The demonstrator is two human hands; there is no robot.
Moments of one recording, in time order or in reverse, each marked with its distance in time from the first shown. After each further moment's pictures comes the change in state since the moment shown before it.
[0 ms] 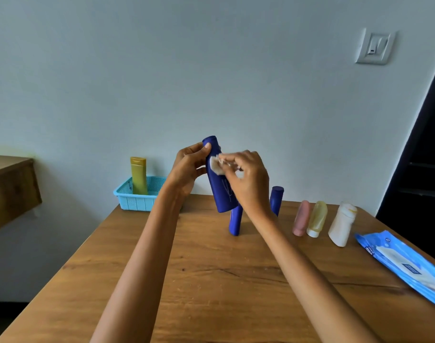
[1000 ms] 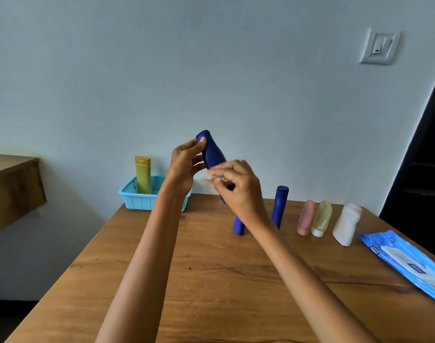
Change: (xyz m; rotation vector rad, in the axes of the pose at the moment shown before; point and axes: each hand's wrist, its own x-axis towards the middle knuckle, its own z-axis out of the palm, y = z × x) left_hand 0.000 0.011 -0.010 -0.072 0.158 -0.019; right_hand -0.017 -0.016 0.011 0.086 -0.114 -0.126
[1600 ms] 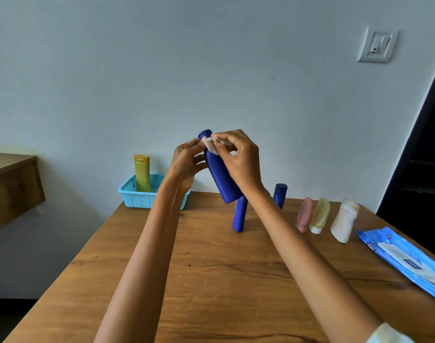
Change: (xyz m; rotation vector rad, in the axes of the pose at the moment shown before) left_hand -0.002 0.000 0.000 0.049 -0.085 -0.012; right_hand 0.051 0.009 0.004 0.106 0.107 0.150
